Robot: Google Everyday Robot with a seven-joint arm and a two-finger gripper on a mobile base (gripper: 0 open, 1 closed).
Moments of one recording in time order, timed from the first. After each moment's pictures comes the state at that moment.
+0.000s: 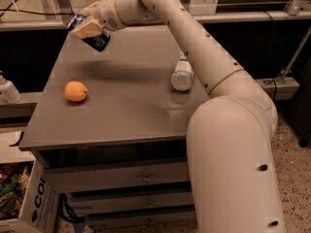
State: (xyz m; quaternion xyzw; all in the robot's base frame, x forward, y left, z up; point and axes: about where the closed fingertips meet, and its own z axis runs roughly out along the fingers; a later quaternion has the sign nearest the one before) arm 0.771 0.206 0.955 -0.59 0.56 0.27 0.51
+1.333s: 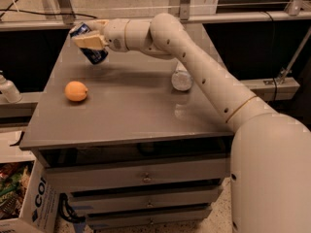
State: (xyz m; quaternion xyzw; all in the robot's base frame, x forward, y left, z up) arm 0.756 0.194 0.934 -0.47 0.55 0.37 0.58
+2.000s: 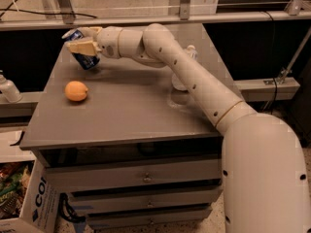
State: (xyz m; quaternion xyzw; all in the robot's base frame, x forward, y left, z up) arm 0.755 0.223 0.917 -0.46 0.54 0.41 0.58
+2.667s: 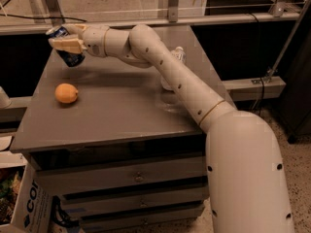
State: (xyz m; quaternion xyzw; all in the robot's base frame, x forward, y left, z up) arm 0.760 0.264 0.905 -0.44 0.52 0.44 0.58
